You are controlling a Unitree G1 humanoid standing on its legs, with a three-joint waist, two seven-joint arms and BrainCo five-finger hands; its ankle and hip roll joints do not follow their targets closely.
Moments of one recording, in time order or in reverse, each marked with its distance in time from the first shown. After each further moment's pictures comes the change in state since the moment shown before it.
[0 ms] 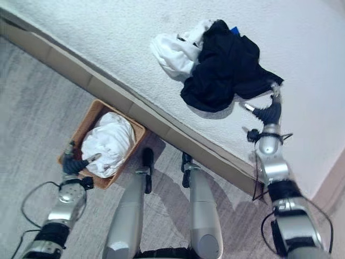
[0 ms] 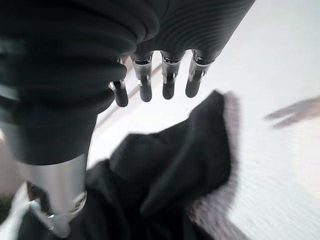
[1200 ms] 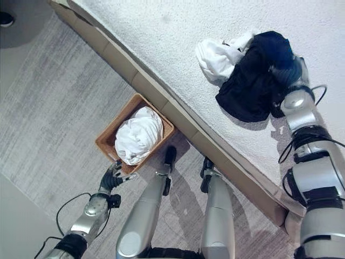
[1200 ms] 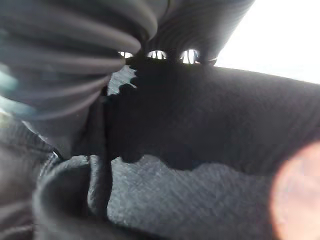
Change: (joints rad) left arm -0.020 -0.010 -0.150 0.034 -0.025 0.036 -0.155; right arm -0.402 -0.176 0.294 0.234 -0.012 0.107 0.177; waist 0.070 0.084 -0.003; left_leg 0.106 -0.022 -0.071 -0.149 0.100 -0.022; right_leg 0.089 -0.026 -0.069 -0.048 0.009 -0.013
